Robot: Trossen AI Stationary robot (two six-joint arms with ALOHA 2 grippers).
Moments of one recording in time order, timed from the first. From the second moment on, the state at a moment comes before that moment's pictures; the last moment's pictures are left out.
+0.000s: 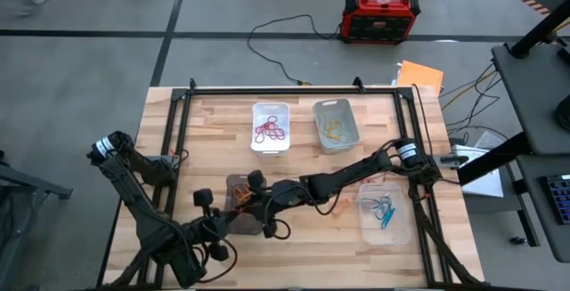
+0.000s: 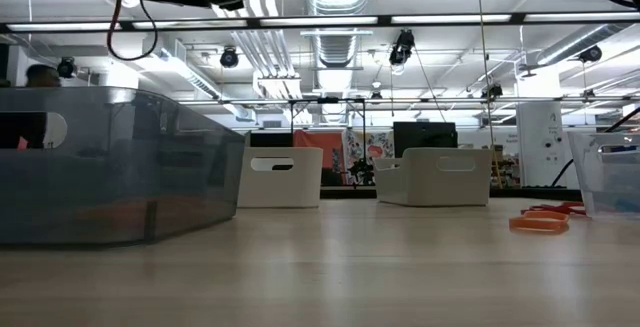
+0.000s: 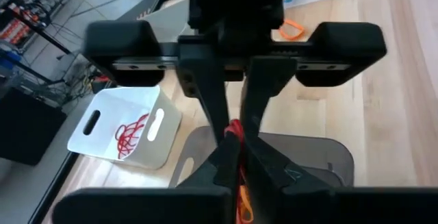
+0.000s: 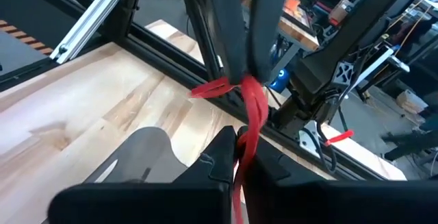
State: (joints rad) left arm -0.93 1.62 1.36 -1.17 -1.01 -0.93; right arm 0.25 2.15 1.57 0.34 0.08 -0.48
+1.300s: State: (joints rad) left arm -0.66 1.42 1.25 -1.22 -1.15 -0.58; right arm -0.34 1.97 1.57 -0.19 -0.10 -0.22
